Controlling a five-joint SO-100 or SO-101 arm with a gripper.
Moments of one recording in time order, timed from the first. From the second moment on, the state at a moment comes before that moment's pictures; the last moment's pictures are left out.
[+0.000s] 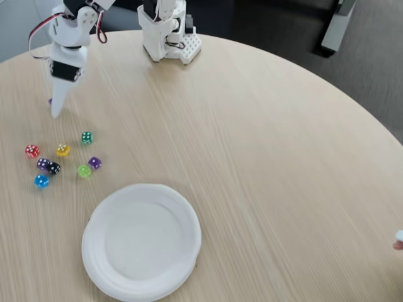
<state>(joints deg) 53.8 109.2 142.3 28.5 40.4</state>
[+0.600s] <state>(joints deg) 54.6 108.9 142.3 27.3 47.0</state>
